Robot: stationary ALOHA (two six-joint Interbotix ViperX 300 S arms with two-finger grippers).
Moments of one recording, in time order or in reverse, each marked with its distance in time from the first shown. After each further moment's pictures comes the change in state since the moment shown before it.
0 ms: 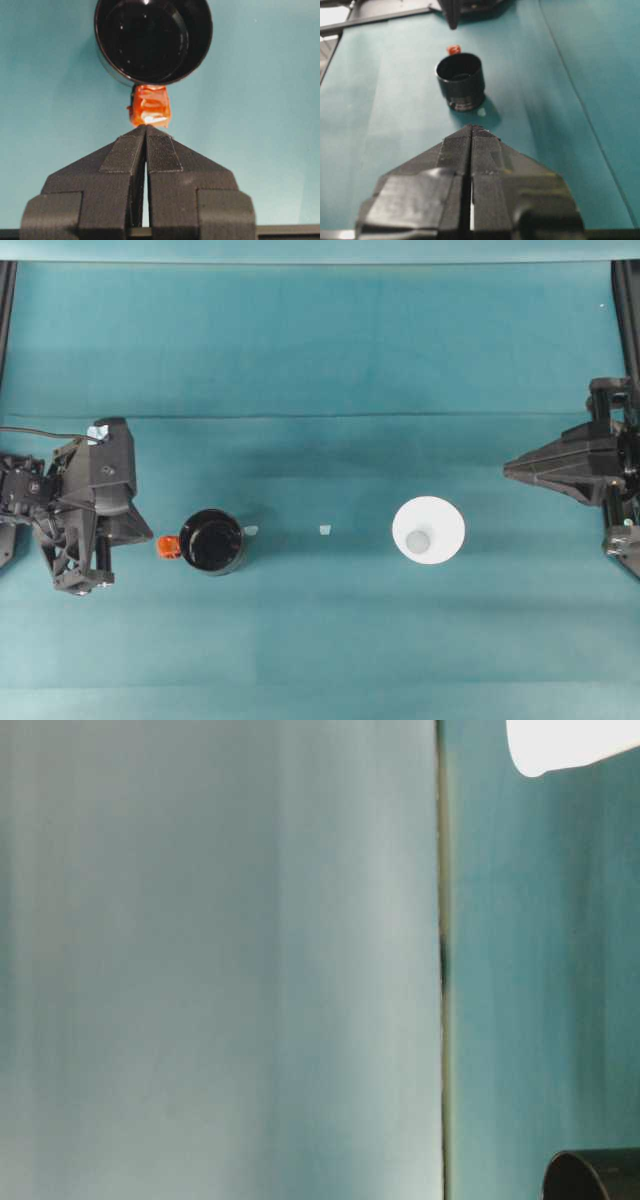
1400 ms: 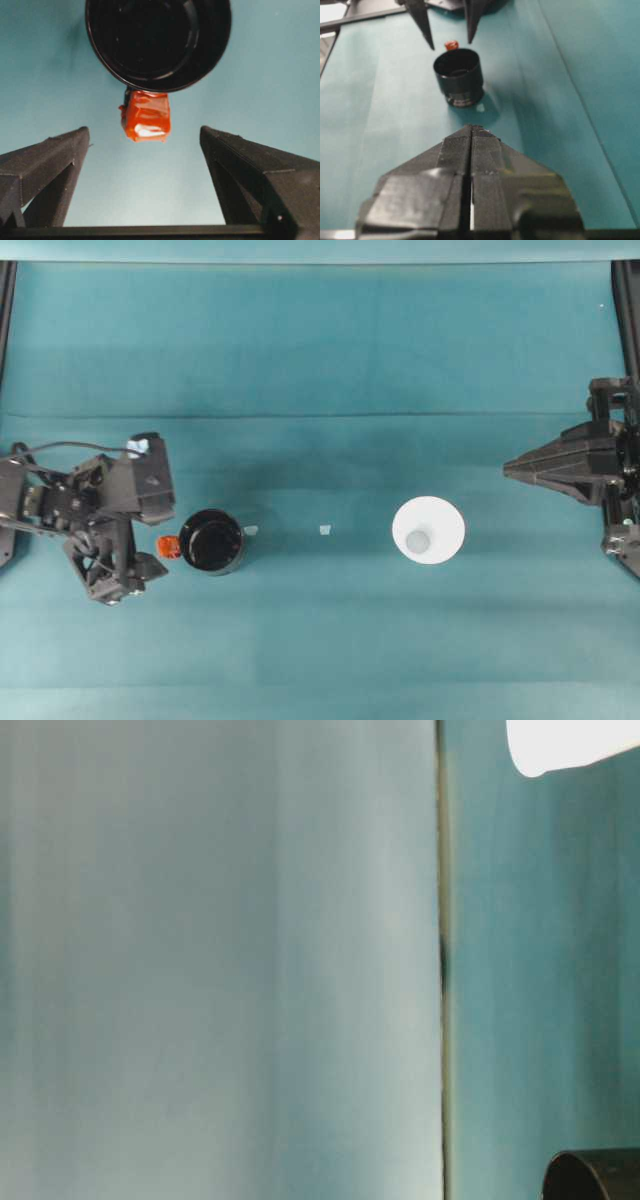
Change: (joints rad) left arm -0.020 0.198 -0.046 0.000 -0.023 -0.092; right arm -0.005 0.000 0.002 -0.002 0.014 0.009
